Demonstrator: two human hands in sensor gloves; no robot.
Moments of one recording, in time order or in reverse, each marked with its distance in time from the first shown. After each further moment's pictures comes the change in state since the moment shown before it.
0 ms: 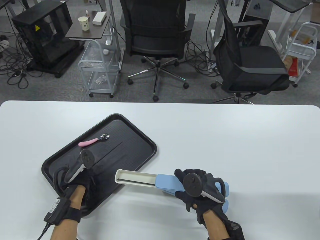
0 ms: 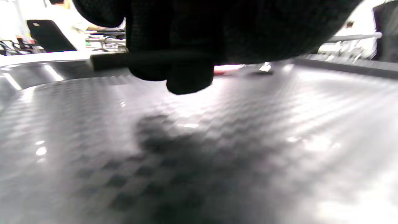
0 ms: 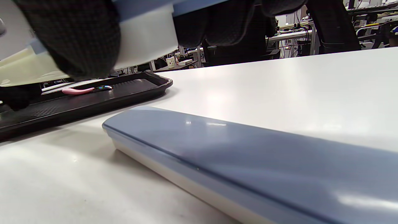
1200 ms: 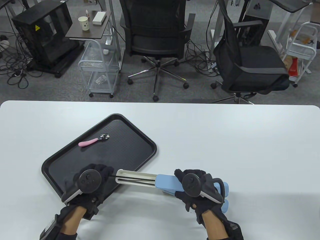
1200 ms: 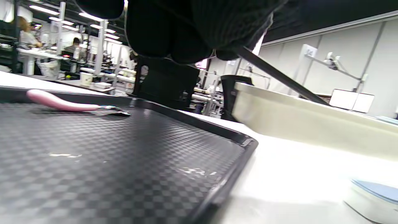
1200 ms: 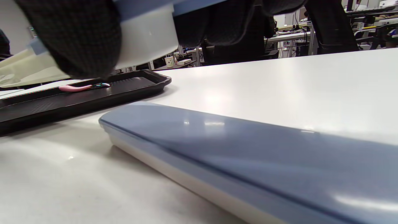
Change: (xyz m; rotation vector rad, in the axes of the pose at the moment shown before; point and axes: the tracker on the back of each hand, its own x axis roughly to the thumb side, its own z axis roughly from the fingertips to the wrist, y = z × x) left_hand 0.046 0.019 0.085 0.169 -0.552 0.143; right_hand 0.006 0.000 0.000 -0.004 -0.001 0.017
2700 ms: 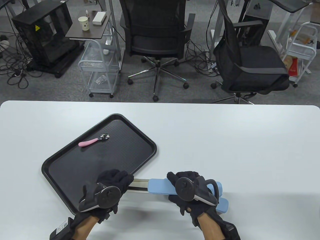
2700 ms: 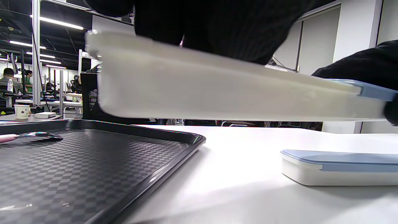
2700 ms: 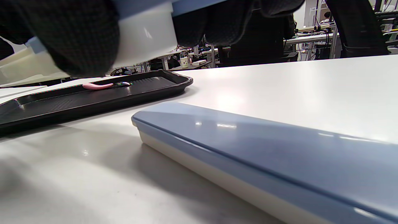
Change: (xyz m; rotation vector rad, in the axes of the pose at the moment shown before) left_hand 0.055 -0.011 0.008 0.066 -0.208 -0.129; right_hand 0.020 0.003 0.002 0.000 -0.066 0.011
